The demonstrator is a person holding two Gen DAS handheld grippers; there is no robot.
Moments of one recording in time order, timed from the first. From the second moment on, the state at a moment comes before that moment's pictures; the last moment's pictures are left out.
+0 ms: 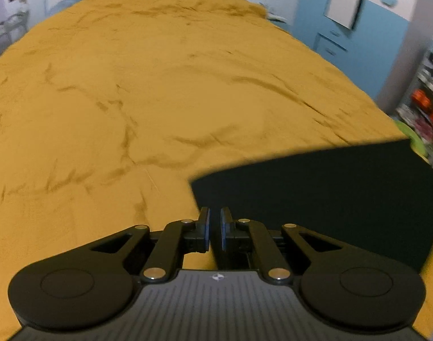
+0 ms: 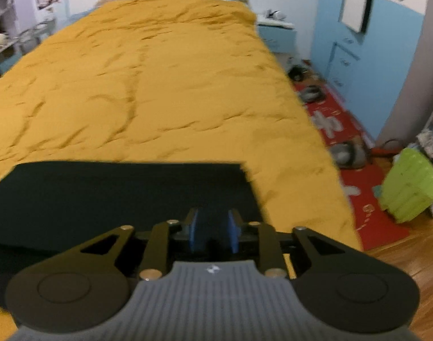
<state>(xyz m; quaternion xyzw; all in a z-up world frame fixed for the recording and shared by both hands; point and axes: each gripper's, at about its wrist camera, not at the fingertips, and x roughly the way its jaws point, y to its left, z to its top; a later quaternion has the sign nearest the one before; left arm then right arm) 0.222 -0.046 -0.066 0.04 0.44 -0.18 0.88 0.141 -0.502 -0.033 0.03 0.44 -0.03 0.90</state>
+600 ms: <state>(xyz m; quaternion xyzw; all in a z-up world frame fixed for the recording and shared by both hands) 0.141 -0.027 -0.087 0.04 0.48 -0.19 0.85 0.052 -0.452 -0.071 0.06 0.44 -0.02 0.89</state>
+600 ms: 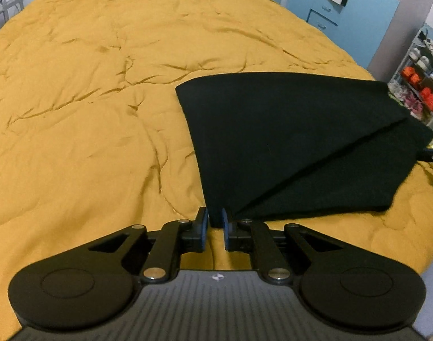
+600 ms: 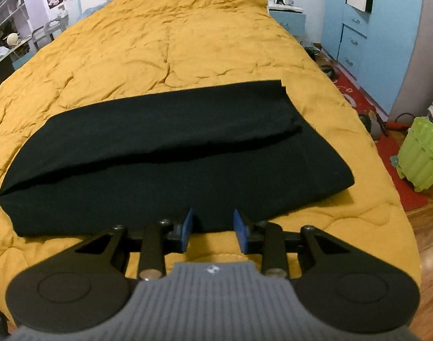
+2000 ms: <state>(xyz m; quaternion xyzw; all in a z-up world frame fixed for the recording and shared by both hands) 0.231 0.010 -0.126 -0.33 0.46 -0.18 0.81 0.138 -0.368 -0.079 0.04 0.42 0.07 0.90</state>
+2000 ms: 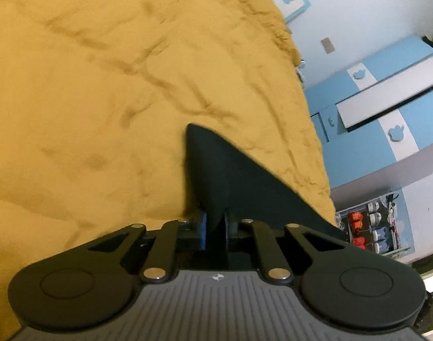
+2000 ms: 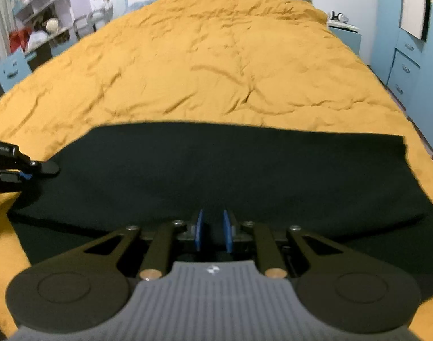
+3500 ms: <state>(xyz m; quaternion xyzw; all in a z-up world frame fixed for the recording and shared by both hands) 0.259 -0.207 -0.064 -0.14 0.52 -0.28 0.79 0.134 -0.489 -0.074 0.28 0.43 0.06 0.85</state>
